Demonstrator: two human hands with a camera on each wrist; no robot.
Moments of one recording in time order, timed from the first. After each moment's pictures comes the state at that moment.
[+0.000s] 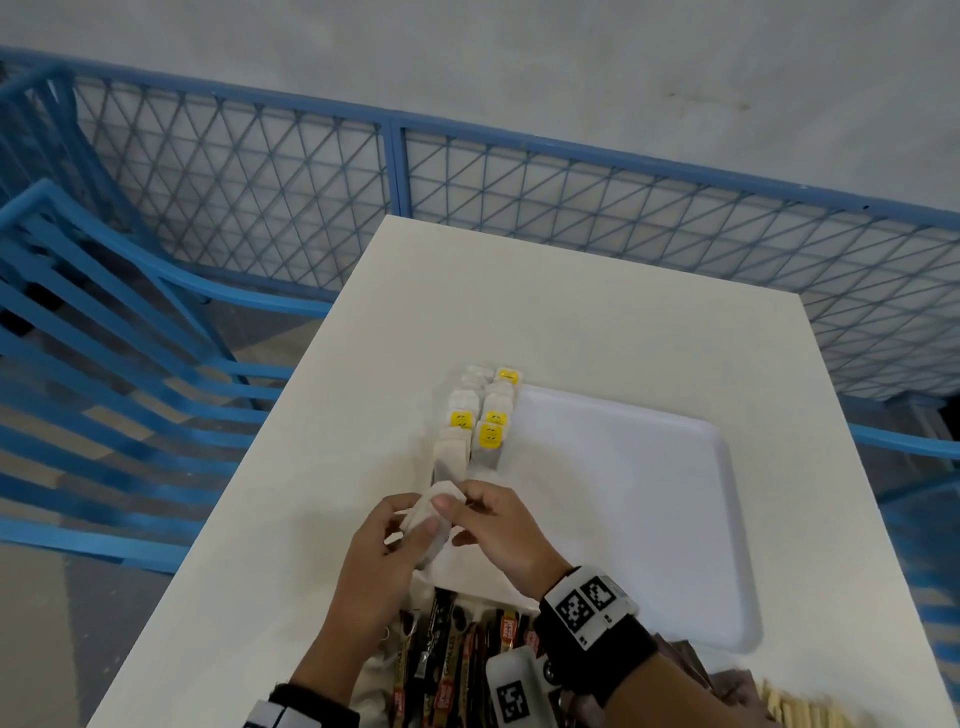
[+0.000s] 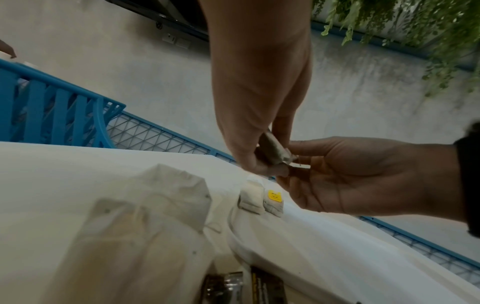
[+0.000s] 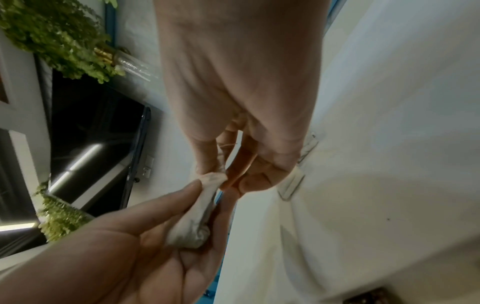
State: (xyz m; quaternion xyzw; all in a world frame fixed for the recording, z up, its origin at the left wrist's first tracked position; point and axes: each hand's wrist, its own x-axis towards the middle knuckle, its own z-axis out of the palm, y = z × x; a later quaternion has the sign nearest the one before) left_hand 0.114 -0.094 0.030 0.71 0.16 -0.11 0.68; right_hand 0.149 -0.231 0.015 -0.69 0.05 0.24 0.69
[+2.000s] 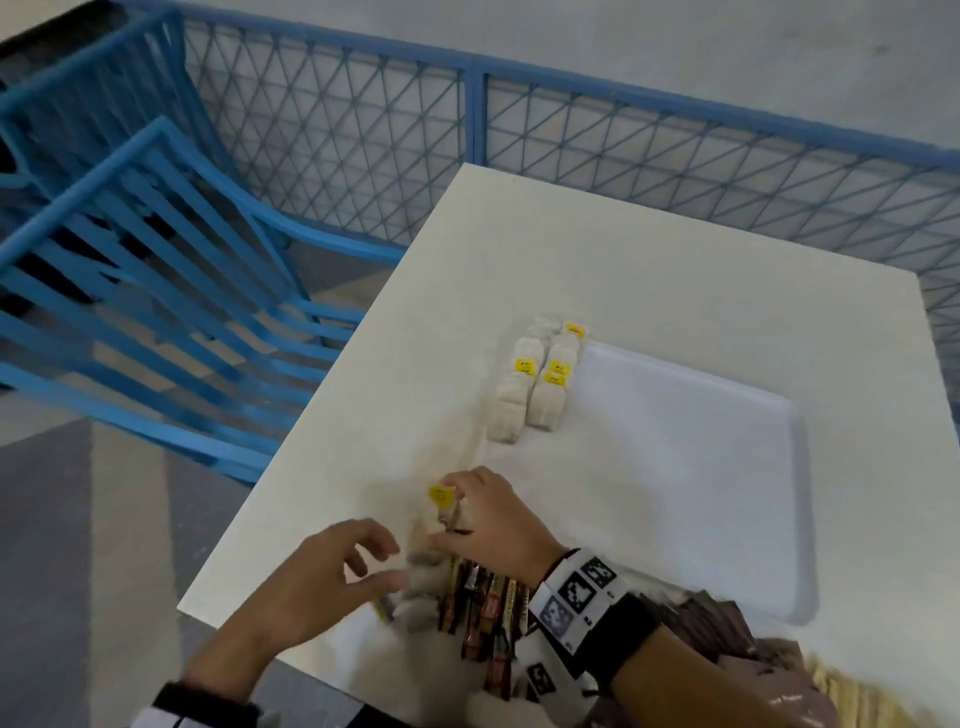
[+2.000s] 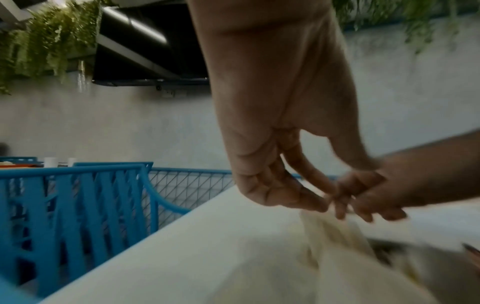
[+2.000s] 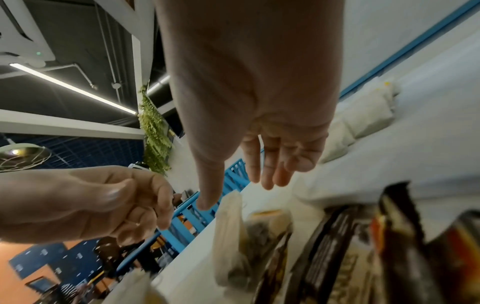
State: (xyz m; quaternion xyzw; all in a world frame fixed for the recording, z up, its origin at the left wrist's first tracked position) left_hand 0.043 0.009 0.044 0.88 0.03 -0.26 0.39; right_hand 0.109 -0.192 0.003 -0.88 -0.19 0.28 0.33
